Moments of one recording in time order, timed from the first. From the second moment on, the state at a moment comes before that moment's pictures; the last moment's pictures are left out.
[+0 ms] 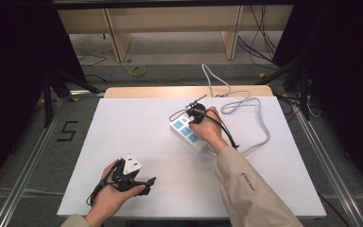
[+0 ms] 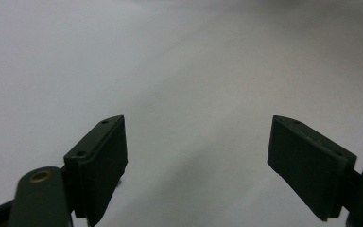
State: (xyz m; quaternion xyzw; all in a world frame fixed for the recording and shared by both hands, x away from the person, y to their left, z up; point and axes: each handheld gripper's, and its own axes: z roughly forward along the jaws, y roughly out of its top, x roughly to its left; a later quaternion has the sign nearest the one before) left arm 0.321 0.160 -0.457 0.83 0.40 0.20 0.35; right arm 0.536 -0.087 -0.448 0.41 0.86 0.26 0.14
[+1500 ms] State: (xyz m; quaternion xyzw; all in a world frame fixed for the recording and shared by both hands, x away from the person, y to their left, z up) left arm 0.320 0.162 -0.457 0.83 0.40 0.20 0.35; right arm 0.534 -0.088 -0.450 0.42 0.85 0.27 0.15
